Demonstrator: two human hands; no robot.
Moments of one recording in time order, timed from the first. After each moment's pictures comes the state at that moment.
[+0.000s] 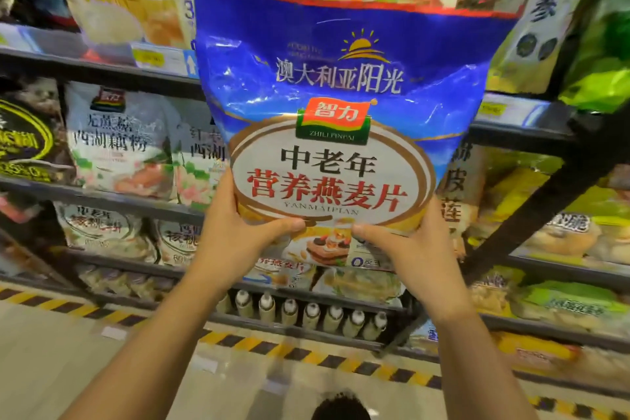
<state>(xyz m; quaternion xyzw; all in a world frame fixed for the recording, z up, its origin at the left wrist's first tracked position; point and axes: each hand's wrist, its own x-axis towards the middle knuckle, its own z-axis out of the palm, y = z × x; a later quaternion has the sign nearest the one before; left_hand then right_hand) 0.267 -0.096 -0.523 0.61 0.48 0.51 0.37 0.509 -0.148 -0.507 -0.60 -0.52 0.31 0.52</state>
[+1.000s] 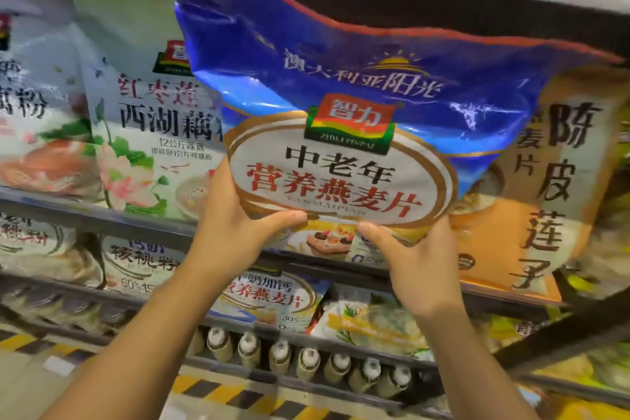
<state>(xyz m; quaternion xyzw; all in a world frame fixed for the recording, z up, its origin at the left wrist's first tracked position) 0.299 0.050 -0.670 0.62 0.47 0.53 0.35 0.532 -0.005 -0.675 -0.60 -0.52 0.27 0.55</state>
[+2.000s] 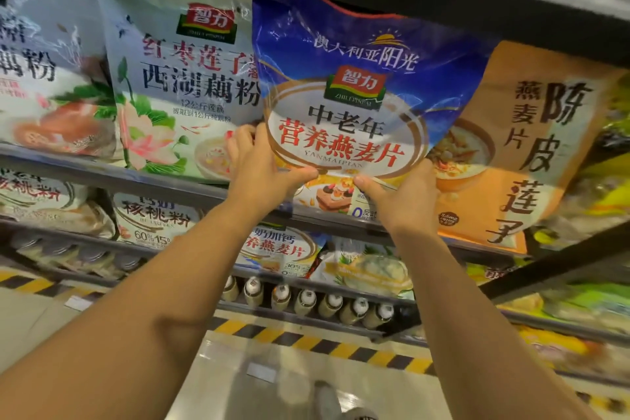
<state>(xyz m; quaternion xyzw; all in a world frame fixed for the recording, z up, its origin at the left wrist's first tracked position) 0.310 0.088 -0.686 0.66 0.60 0.39 0.24 0.522 0.028 -0.662 -0.81 -0.44 0.16 0.36</state>
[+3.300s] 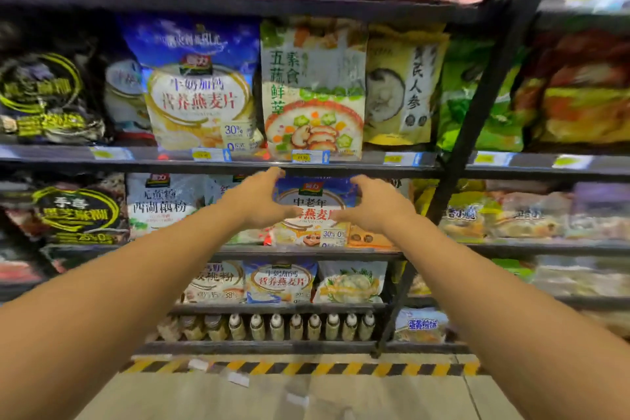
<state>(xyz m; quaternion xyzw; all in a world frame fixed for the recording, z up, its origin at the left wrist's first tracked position) 0.236 -0.145 -0.317 0.82 0.51 0.13 0.22 0.461 -0.217 -0.312 -0.77 -0.61 0.13 0.13</state>
